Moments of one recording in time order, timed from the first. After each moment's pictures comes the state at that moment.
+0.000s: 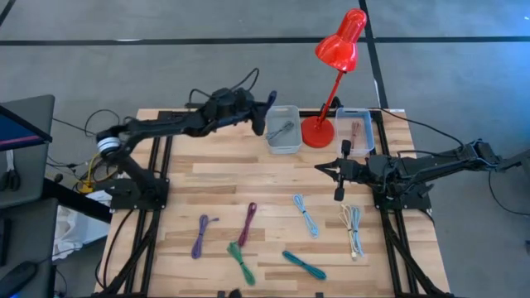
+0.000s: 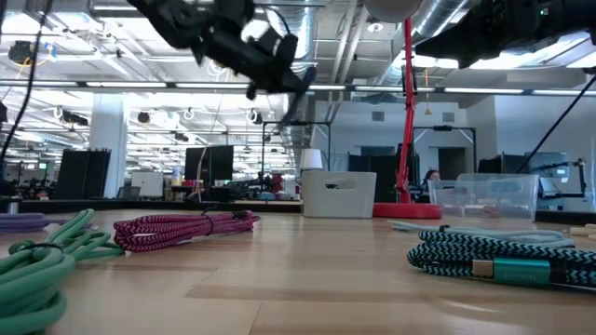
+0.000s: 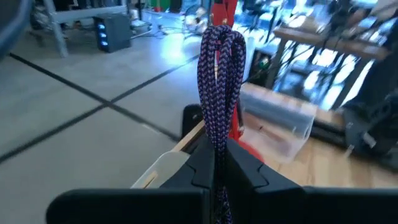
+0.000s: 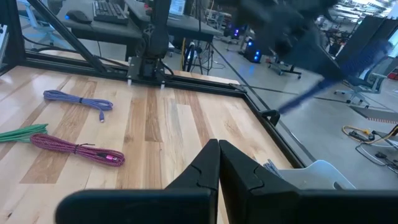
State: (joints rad) left arm 0.46 1.61 1.09 0.31 0.00 -0.06; right arm 0.16 0.72 0.40 0.16 0.40 -0.19
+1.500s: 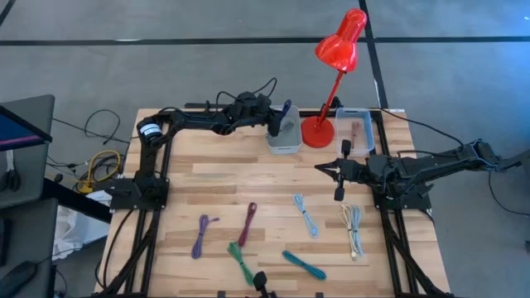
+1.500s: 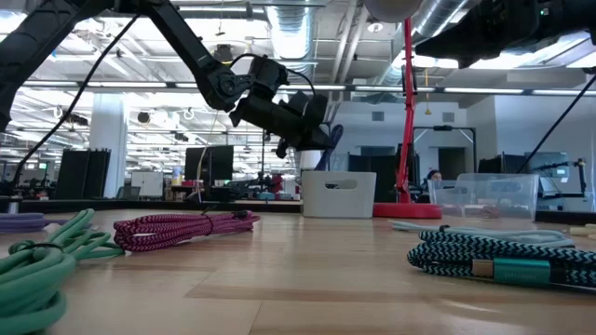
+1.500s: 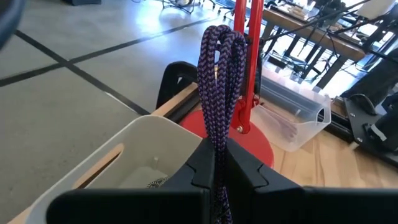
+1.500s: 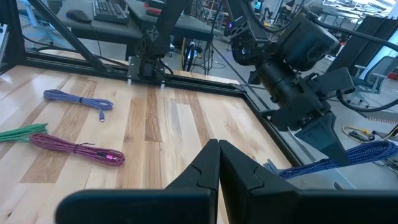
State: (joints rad) left arm 0.52 2.01 1.23 0.49 0.17 -0.19; right arm 0.16 0.72 0.40 0.16 0.40 -0.19
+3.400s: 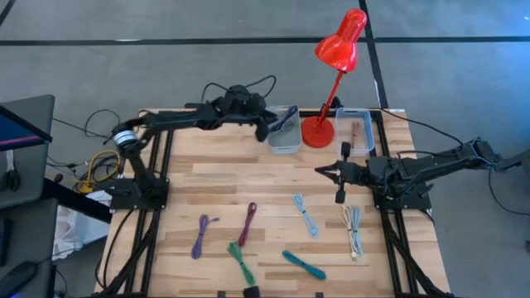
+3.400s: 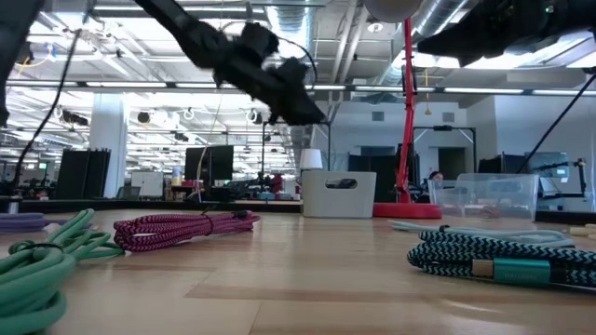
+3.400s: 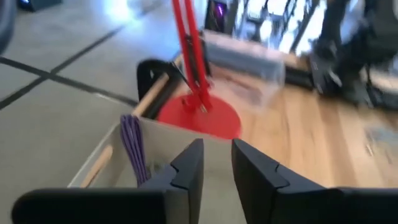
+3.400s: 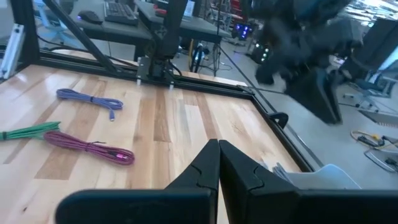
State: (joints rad) left arm 0.50 1.76 1.23 0.11 0.26 0.07; right arm 0.19 0.72 0.40 0.16 0.40 -0.19
